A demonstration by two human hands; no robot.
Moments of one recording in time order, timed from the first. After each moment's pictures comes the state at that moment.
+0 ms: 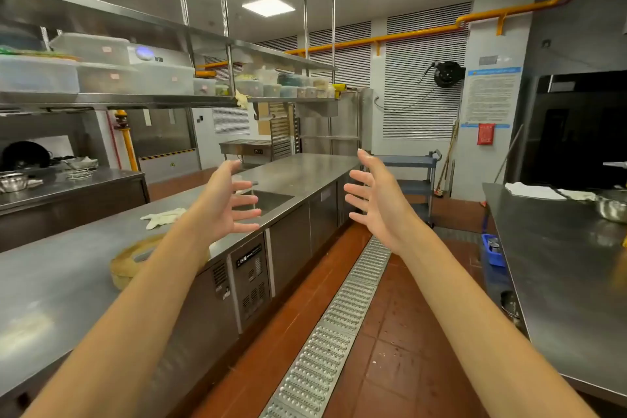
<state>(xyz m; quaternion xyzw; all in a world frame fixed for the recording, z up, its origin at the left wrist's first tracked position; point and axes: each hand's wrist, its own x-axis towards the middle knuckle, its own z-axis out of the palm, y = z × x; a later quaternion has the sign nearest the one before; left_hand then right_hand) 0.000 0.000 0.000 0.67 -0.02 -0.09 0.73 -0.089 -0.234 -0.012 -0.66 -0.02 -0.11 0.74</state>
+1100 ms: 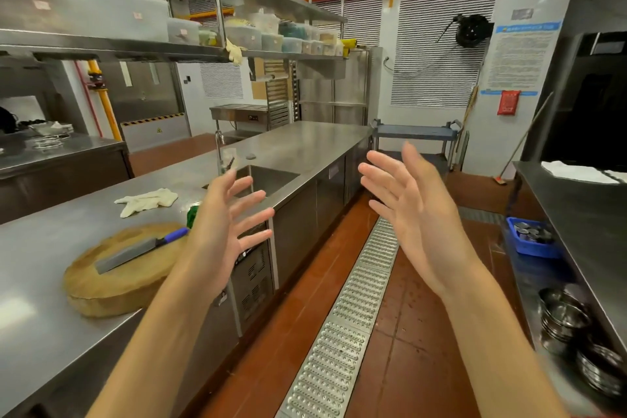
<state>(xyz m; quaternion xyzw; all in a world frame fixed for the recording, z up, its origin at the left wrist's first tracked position) 0.242 0.001 -0.068 0.60 -0.05 -0.03 0.79 0.163 -0.212 -0.055 -0.68 -0.07 -0.17 0.71</state>
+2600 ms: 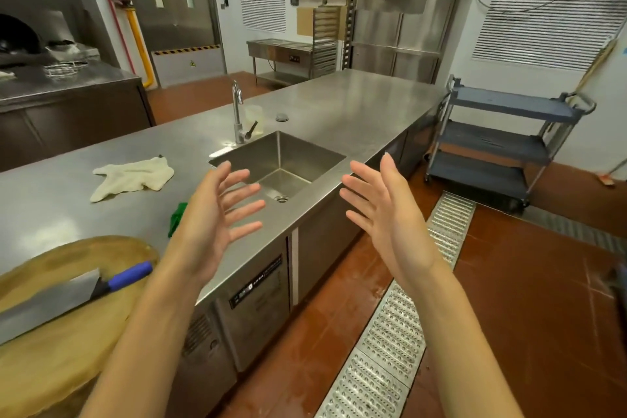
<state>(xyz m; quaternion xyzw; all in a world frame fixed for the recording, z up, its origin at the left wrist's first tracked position) 0.785 -0.026 -0.158 0.62 0.07 -0.01 0.78 0.751 -0.246 -0.152 -0.66 -0.03 -0.02 0.75</state>
